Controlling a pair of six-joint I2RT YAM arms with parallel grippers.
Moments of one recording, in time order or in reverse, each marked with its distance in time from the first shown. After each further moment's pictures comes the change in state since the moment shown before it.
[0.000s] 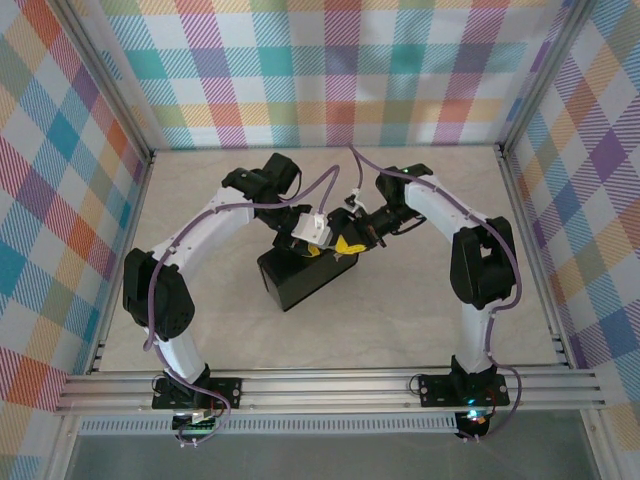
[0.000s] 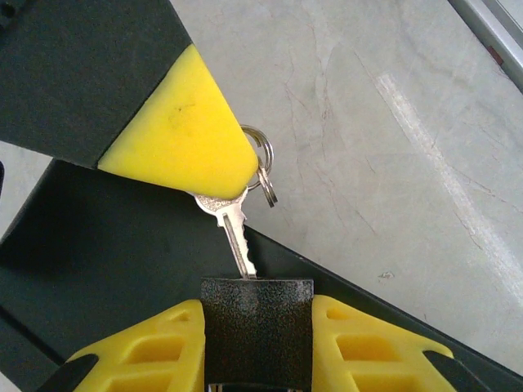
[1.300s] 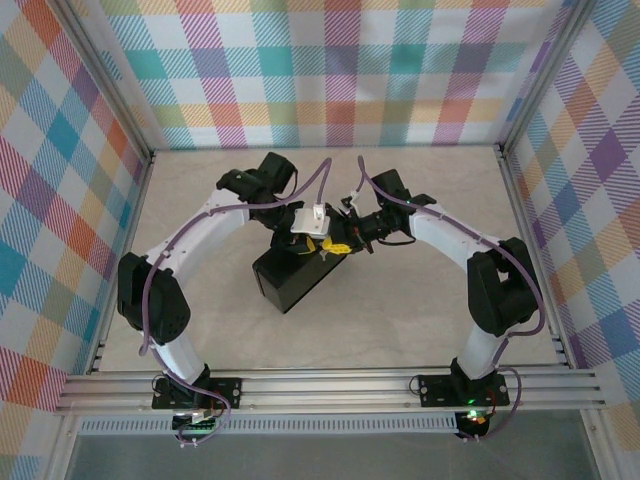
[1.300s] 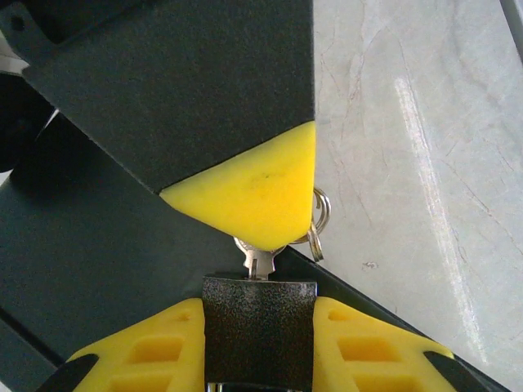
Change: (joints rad) left arm 0.007 -0.036 -0.033 0.040 -0.089 -0.265; right arm 0.080 -0.222 -0.348 0.822 0.047 0.794
